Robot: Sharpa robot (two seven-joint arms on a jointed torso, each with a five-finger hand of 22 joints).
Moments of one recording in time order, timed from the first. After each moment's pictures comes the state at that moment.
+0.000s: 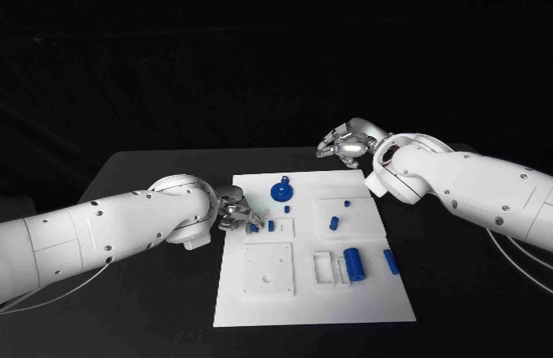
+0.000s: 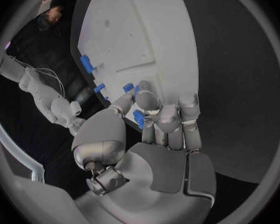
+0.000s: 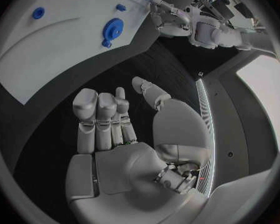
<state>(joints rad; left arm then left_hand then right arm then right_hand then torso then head) 1.34 -0.65 -0.18 1.35 -1.03 0.04 -0.39 0.79 -0.02 0.57 -0.23 0.26 1.24 -0.03 0.42 0.88 1.40 -0.13 1.05 0.48 1.28 -0.22 1.53 0.57 0.11 1.07 -0.19 1.17 1.29 1.32 -0.69 0.02 1.28 -0.96 -0.30 -0.13 0.96 -0.16 0.58 -0.23 0.33 0.94 0.11 0.28 0.55 1.09 0.01 1.16 1.03 1.30 -0.10 1.06 1.17 0.12 1.31 -0.11 1.04 1.23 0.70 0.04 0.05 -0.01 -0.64</state>
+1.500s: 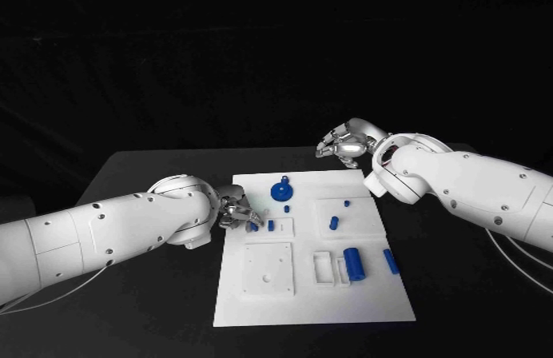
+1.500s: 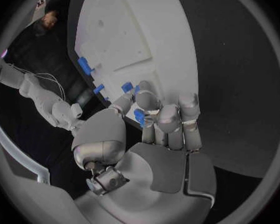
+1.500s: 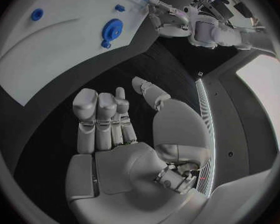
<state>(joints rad) 1.34 -0.64 -0.19 1.35 -1.07 0.01 -0.37 0.79 -0.02 0.56 -0.23 0.27 1.24 -0.03 0.42 0.88 1.40 -0.12 1.05 0.48 1.28 -0.22 1.53 0.57 0.11 1.07 -0.19 1.17 1.29 1.32 -0.69 0.02 1.28 -0.95 -0.30 -0.13 0.96 -0.15 0.58 -0.23 0.34 0.95 0.11 0.28 0.55 1.09 0.01 1.16 1.03 1.30 -0.10 1.06 1.17 0.12 1.31 -0.11 1.04 1.23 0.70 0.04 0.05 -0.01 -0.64</state>
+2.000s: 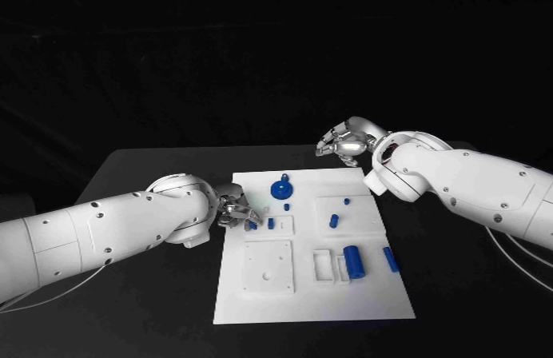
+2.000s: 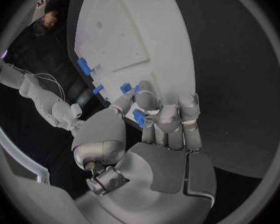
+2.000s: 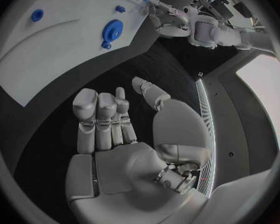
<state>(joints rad) 1.34 -0.65 -0.19 1.35 -1.07 0.01 -0.37 0.79 -0.02 0.56 -0.23 0.27 1.24 -0.03 0.42 0.88 1.41 -0.12 1.05 0.48 1.28 -0.22 1.53 0.57 0.11 1.07 -0.19 1.17 1.29 1.32 -0.69 0.02 1.28 -0.95 -0.29 -0.13 0.96 -0.15 0.58 -0.23 0.34 0.94 0.11 0.28 0.55 1.09 0.01 1.16 1.03 1.30 -0.10 1.06 1.17 0.12 1.31 -0.11 1.04 1.23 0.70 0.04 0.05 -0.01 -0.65</state>
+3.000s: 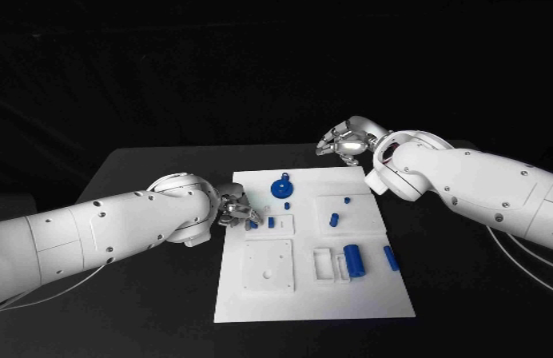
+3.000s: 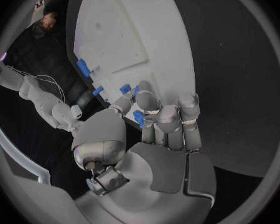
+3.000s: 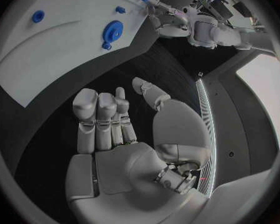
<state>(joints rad) 1.34 -0.65 -0.20 1.34 -1.08 0.00 -0.36 0.80 -0.02 0.56 -0.23 0.26 1.24 -0.03 0.42 0.88 1.41 -0.12 1.05 0.48 1.28 -0.22 1.53 0.57 0.11 1.07 -0.19 1.17 1.29 1.32 -0.69 0.02 1.27 -0.95 -0.29 -0.13 0.96 -0.15 0.58 -0.22 0.34 0.94 0.11 0.28 0.55 1.09 0.01 1.16 1.02 1.30 -0.10 1.06 1.17 0.12 1.31 -0.11 1.04 1.23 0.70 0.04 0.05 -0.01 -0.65</state>
